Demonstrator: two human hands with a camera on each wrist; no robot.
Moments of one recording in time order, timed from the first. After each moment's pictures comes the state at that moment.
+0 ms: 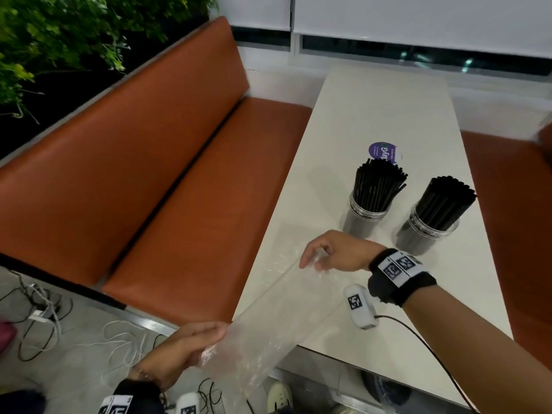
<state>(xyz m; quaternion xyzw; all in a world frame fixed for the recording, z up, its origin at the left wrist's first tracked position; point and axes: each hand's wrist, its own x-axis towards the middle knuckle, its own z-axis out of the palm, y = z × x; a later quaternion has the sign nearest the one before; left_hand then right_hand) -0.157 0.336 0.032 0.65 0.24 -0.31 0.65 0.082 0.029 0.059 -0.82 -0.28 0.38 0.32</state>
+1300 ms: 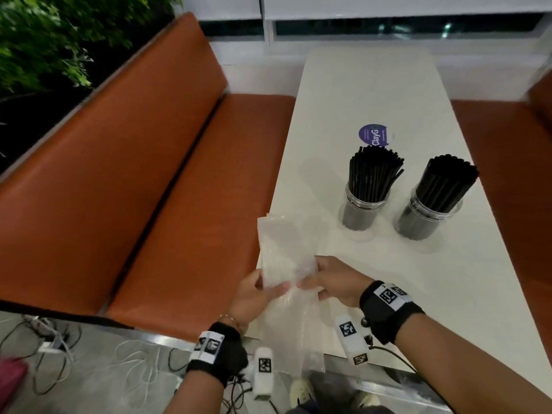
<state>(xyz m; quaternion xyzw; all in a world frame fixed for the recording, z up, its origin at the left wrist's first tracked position) -0.028 0.268 -0.022 0.76 0.22 -0.19 0.58 0.032 0.053 0.000 -0.68 0.04 0.42 0.60</state>
